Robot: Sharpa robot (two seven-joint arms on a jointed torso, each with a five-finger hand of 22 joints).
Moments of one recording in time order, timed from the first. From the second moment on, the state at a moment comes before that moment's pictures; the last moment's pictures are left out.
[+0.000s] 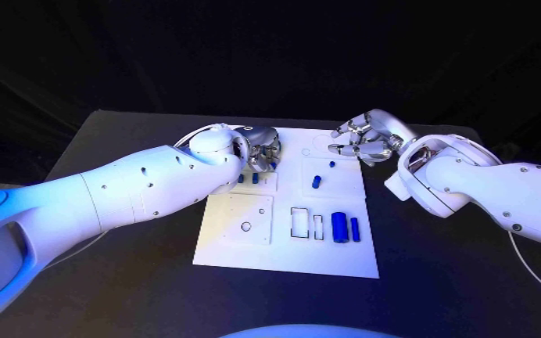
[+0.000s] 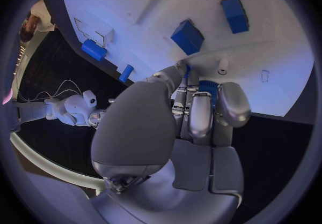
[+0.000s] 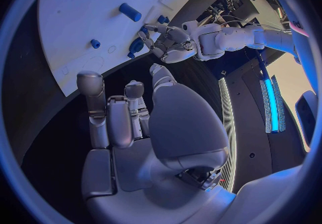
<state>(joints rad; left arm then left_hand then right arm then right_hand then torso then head) 1.21 -0.52 -0.02 1.27 -1.55 -0.09 -0.23 1.48 -0.19 0.42 0.13 0.05 1.07 0.11 0.17 0.16 1.11 0.06 0.32 0.15 1.46 -0.02 1.29 1.16 0.12 1.38 0.08 1.27 1.11 1.27 -0.94 -0.10 1.66 -1.03 -0.48 -0.12 1.37 -0.07 -0.04 0.23 0.46 0.93 0.15 0.16 0.13 1.12 0.06 1.01 0.97 1.47 0.00 1.35 1.22 0.12 1.24 0.10 0.90 1.03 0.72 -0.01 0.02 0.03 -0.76</state>
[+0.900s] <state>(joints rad) 1.20 -0.56 0.00 1.30 -1.53 -0.11 -0.23 1.49 -0.15 0.48 0.06 0.05 1.14 0.12 0.15 0.16 1.19 0.05 0.26 0.14 1.47 -0.02 1.31 1.15 0.10 1.38 0.07 1.28 1.13 1.27 -0.95 -0.10 1.66 -1.03 -0.48 -0.12 1.37 -0.07 -0.04 0.24 0.46 0.93 0.15 0.17 0.13 1.12 0.06 1.01 0.97 1.46 0.00 1.34 1.21 0.12 1.24 0.10 0.90 1.03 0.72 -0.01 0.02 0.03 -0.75</state>
